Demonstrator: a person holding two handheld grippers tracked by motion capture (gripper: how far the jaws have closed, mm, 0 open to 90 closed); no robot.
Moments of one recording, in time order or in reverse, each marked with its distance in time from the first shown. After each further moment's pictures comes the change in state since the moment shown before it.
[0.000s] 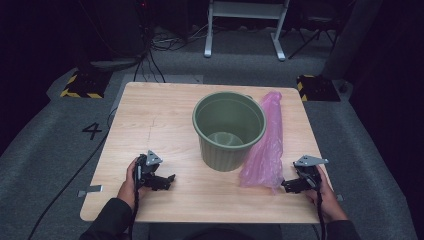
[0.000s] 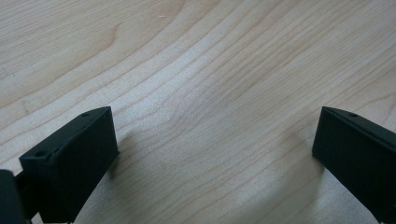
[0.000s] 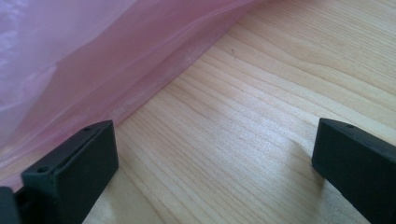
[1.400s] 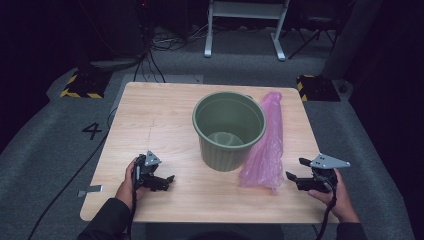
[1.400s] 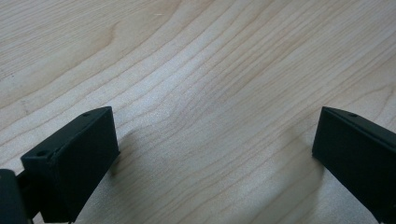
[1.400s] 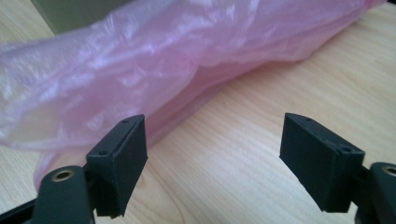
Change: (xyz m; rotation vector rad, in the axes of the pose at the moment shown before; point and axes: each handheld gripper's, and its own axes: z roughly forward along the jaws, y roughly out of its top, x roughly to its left) left arm 0.001 -0.003 -0.002 -0.005 -0.014 0.012; right arm 0.005 0.018 -0.058 -0.150 -0.006 -0.083
